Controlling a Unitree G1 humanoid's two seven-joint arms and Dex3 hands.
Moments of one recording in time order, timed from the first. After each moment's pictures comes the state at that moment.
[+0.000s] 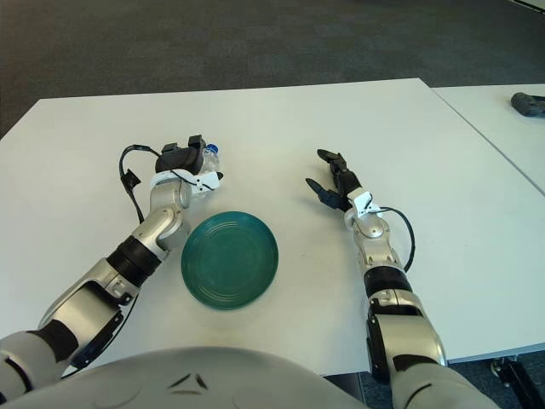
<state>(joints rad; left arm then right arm) -0.50 0.13 -0.55 0.25 0.99 0.69 -0.14 -0.30 -0.29 -0.07 0.71 0.00 -0.42 0.20</state>
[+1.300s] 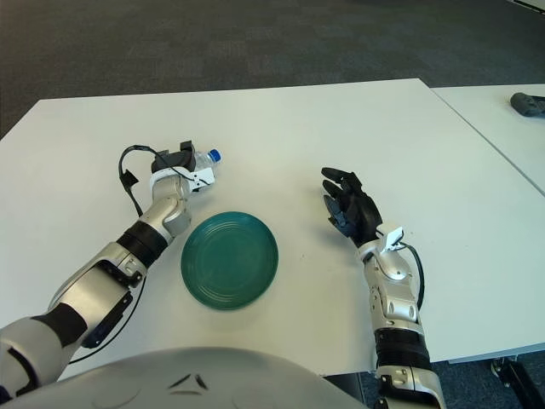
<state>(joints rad) -0.61 0.08 -0.51 0.57 0.90 0.71 -0.08 0.06 -0.22 -0.17 0.14 0.27 -0.18 0.34</state>
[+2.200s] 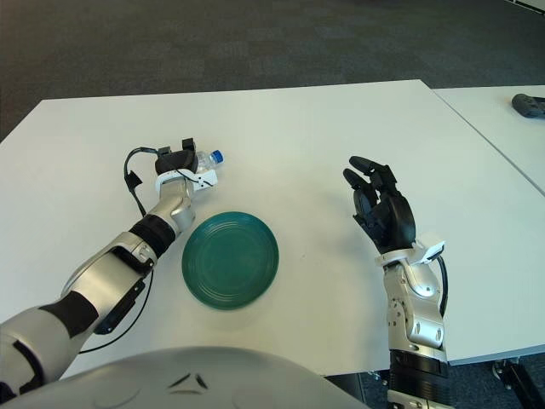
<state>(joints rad) -0.72 0.00 -0.48 0.91 0.81 0.54 0.23 0.17 -0.21 -0.29 -0.15 0.39 -0.08 0.29</state>
